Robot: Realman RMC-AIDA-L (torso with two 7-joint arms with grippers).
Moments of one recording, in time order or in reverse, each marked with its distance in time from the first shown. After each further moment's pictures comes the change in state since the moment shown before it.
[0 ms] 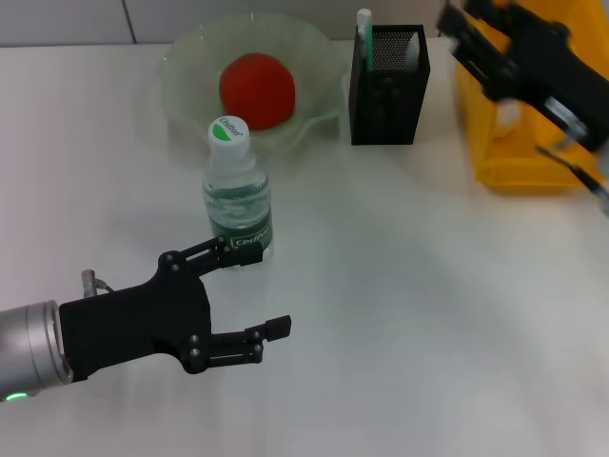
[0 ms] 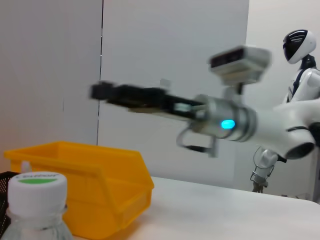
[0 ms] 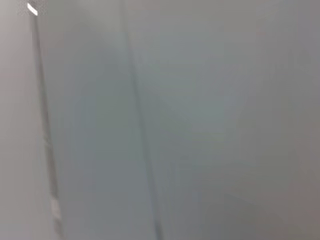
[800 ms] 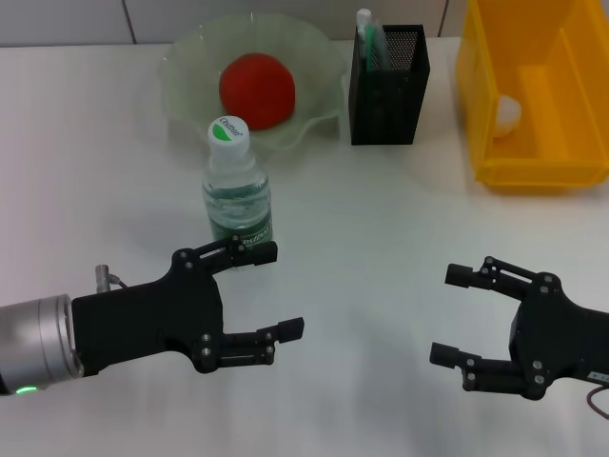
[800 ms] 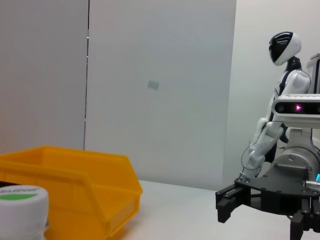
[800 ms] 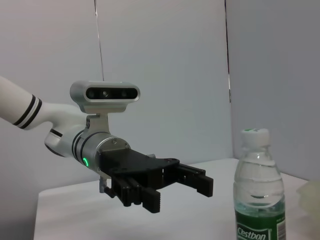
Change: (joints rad) left arm -0.028 -0.003 0.009 -0.008 0.006 0.010 -0.003; right arm -0.148 -0.012 0.257 0.009 -0.743 -0.429 -0.050
